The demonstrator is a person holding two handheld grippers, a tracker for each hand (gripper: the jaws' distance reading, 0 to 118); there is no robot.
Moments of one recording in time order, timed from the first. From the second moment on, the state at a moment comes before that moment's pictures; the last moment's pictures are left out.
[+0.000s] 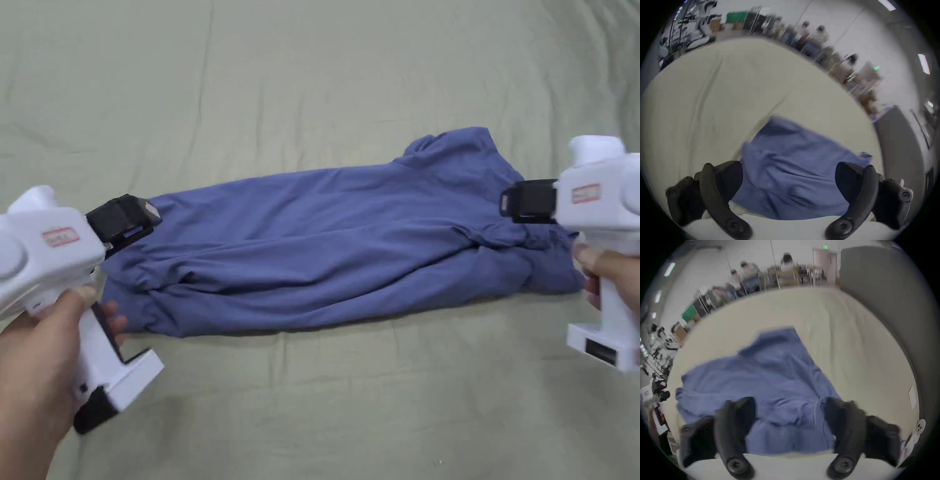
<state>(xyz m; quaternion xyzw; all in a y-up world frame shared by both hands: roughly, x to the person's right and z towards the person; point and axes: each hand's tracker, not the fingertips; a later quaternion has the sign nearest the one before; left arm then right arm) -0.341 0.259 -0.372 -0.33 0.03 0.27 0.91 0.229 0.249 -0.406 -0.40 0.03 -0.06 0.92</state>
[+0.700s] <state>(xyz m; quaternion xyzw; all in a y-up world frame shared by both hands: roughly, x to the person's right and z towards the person) -0.336 0.171 -0.394 -0.47 0.12 0.03 0.87 0.199 0.226 -0.252 -0.45 0.10 0.00 0.89</state>
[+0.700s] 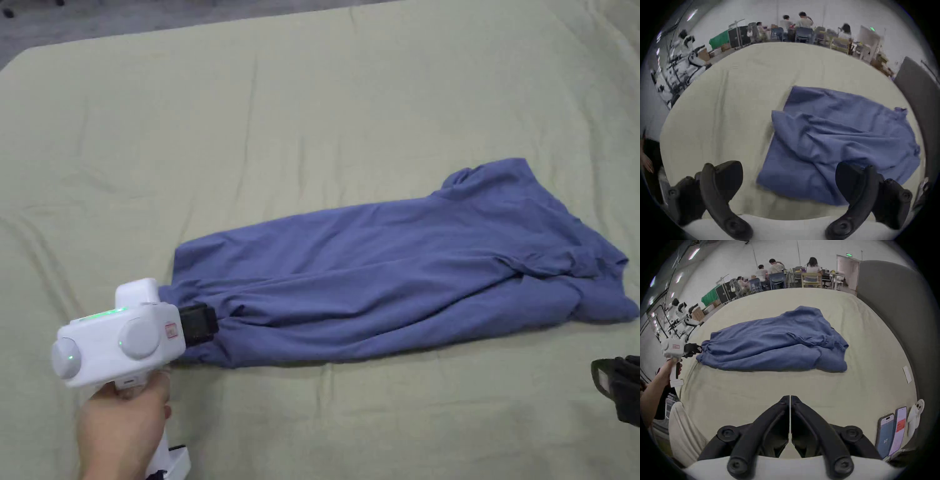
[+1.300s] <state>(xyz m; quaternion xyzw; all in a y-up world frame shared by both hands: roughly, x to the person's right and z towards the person) -0.341 0.205 -0.366 -0.47 0.05 0.13 0.87 0.257 0.153 -0.408 -0.56 0.03 -0.06 0.83</state>
